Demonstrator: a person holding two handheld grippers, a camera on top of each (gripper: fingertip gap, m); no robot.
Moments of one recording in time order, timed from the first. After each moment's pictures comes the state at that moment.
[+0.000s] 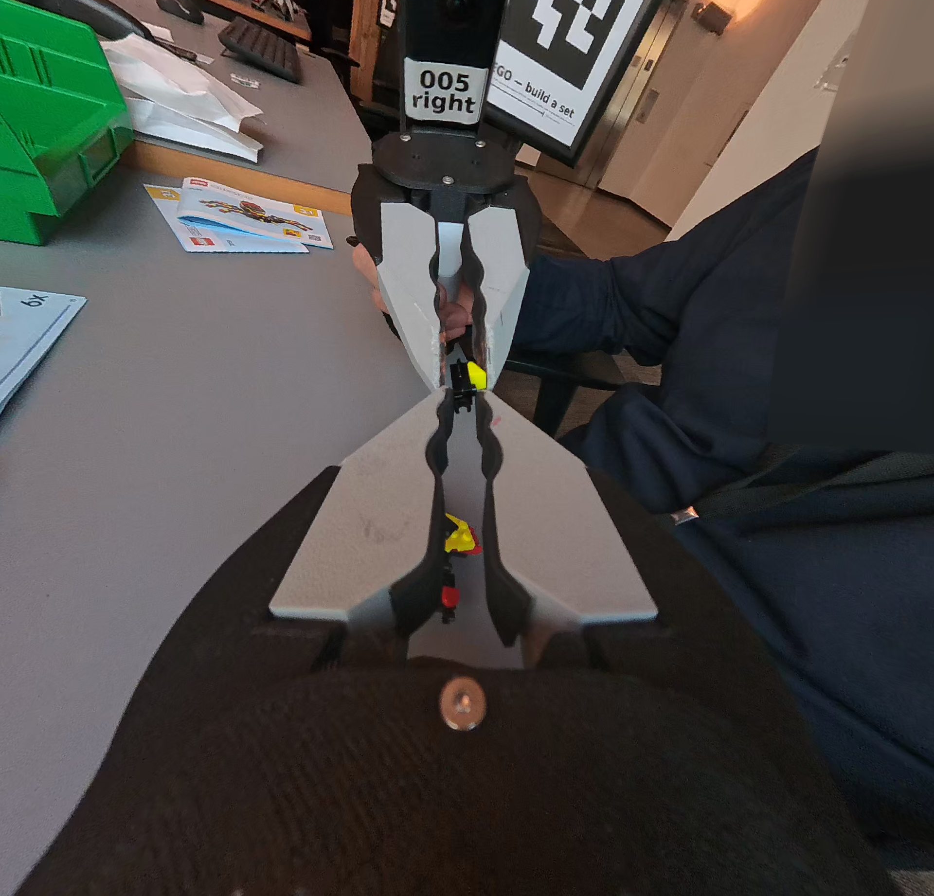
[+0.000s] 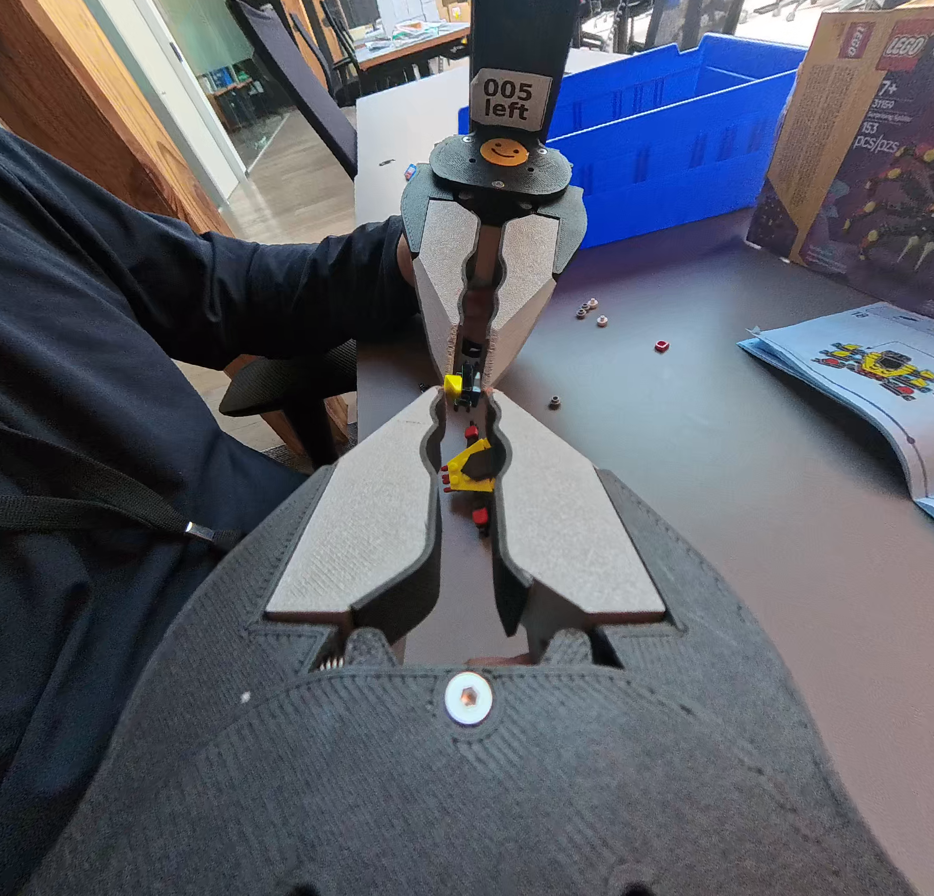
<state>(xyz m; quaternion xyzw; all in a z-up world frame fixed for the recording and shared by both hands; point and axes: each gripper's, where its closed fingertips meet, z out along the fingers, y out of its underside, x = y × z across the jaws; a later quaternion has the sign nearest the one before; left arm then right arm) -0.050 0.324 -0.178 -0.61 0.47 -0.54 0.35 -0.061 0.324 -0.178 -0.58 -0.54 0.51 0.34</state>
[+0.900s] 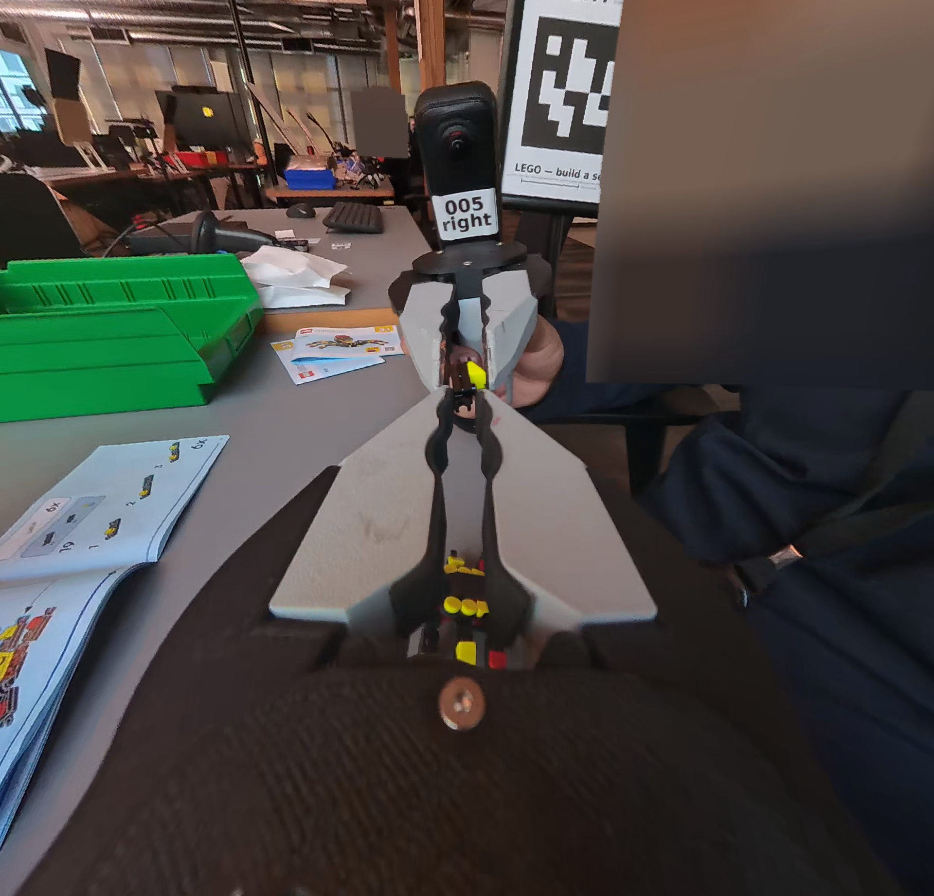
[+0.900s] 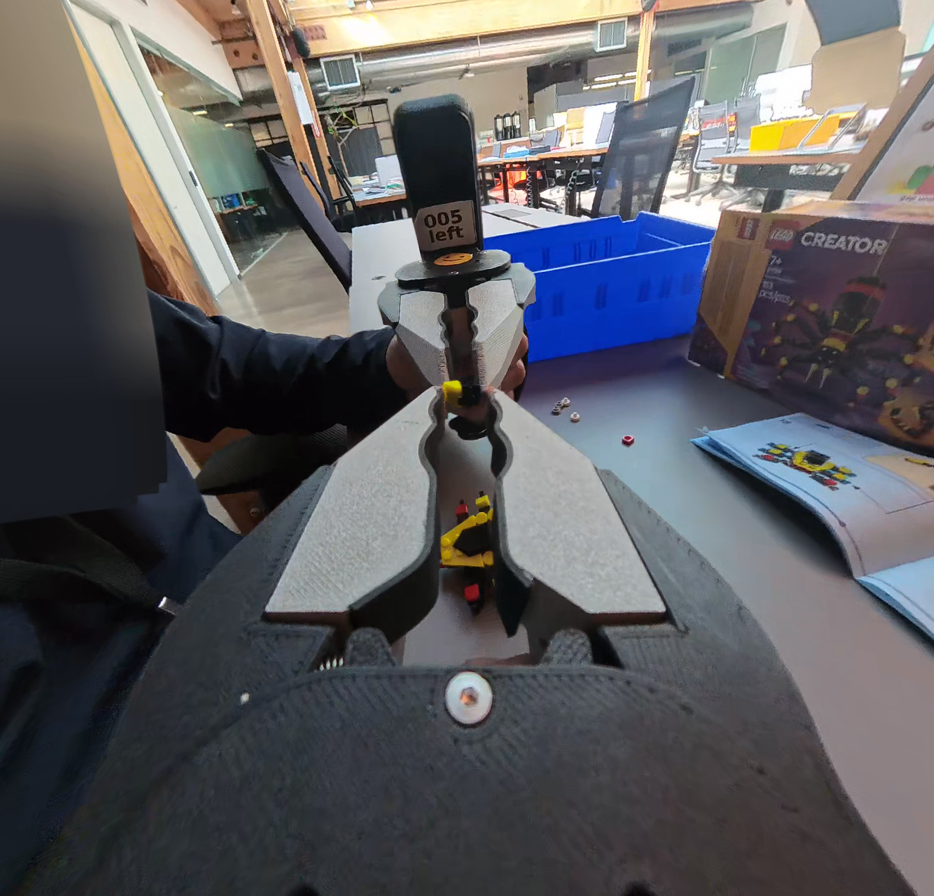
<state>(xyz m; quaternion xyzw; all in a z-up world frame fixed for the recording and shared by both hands) -0.049 0.326 -0.143 -0.54 0.48 -0.47 0.51 -0.062 0.327 -0.141 -0.52 -0.49 0.54 0.44</state>
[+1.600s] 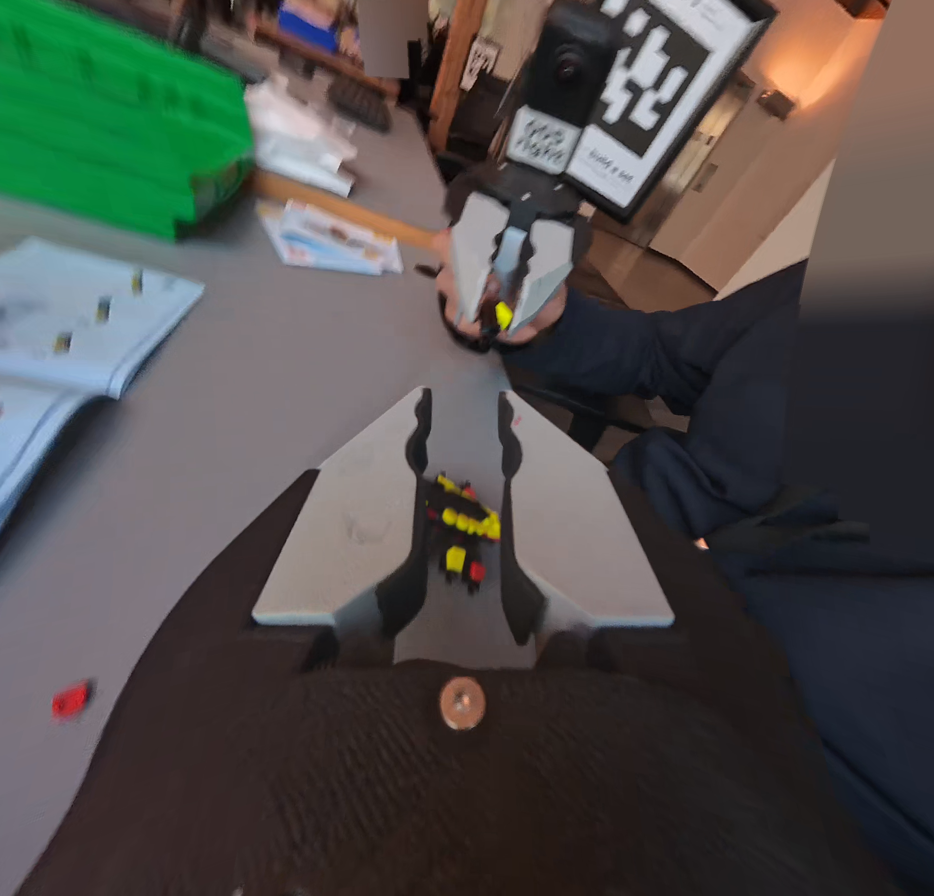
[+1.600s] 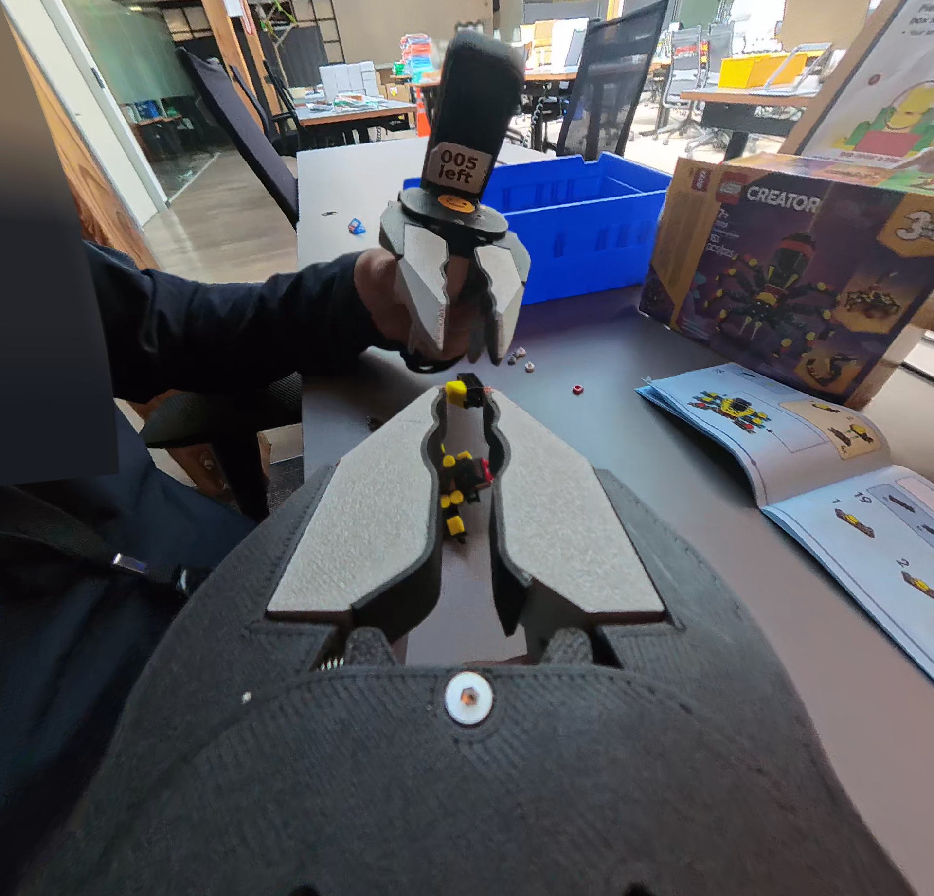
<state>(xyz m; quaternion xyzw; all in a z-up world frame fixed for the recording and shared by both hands) -0.077 0.350 -0.169 -0.65 0.39 -0.53 0.38 -0.045 0.348 -0.158 -0.56 -0.52 0.47 0.43</state>
